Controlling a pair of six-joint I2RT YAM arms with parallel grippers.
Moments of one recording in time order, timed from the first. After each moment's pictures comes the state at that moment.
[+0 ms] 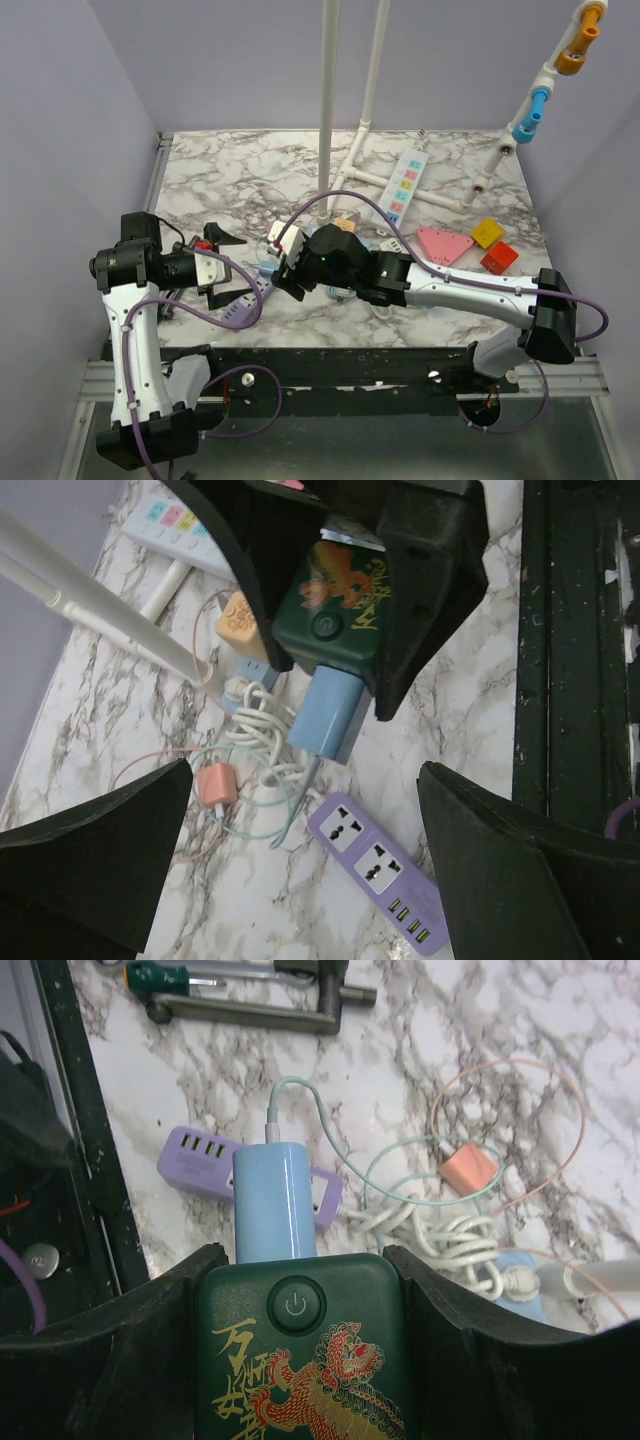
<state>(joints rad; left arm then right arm) 0.24 0.92 1.16 -1.57 1.25 1.71 1.21 1.51 1.23 -0.16 0.06 -0.16</state>
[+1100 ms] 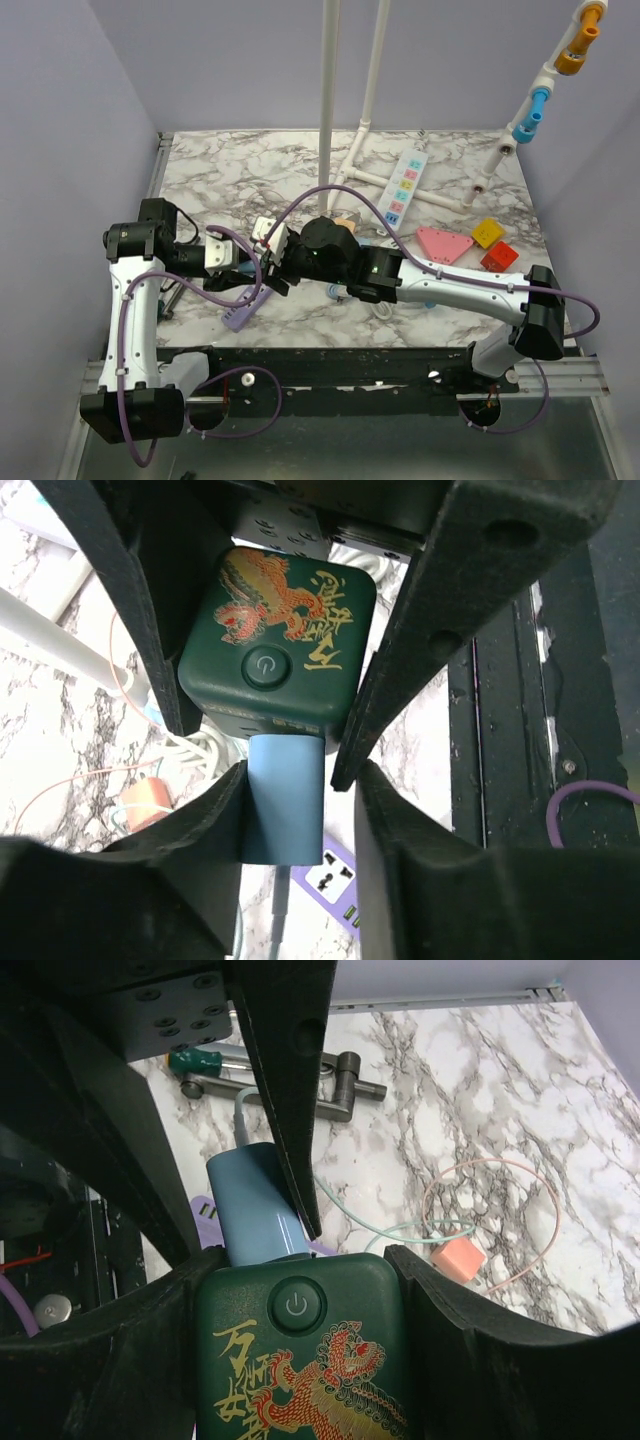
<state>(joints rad) 0.09 1.05 1.21 -1.62 1.22 1.67 1.23 1.57 1.35 -0.07 -0.01 -0.22</state>
